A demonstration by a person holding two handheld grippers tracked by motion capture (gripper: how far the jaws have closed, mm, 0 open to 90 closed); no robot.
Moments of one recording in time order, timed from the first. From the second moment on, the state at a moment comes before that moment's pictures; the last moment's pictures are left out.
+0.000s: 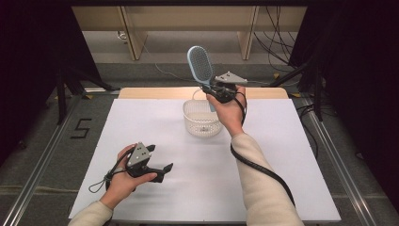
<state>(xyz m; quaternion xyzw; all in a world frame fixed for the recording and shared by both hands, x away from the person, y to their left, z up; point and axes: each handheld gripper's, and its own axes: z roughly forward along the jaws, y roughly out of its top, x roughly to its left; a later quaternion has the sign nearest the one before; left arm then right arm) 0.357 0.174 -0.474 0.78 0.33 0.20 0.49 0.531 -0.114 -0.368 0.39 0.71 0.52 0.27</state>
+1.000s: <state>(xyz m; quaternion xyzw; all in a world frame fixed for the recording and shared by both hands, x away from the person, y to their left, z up) 0.357 0.173 -0.474 0.78 0.33 0.20 0.49 0.535 -0.109 -0.379 0.39 0.72 0.52 0.27</state>
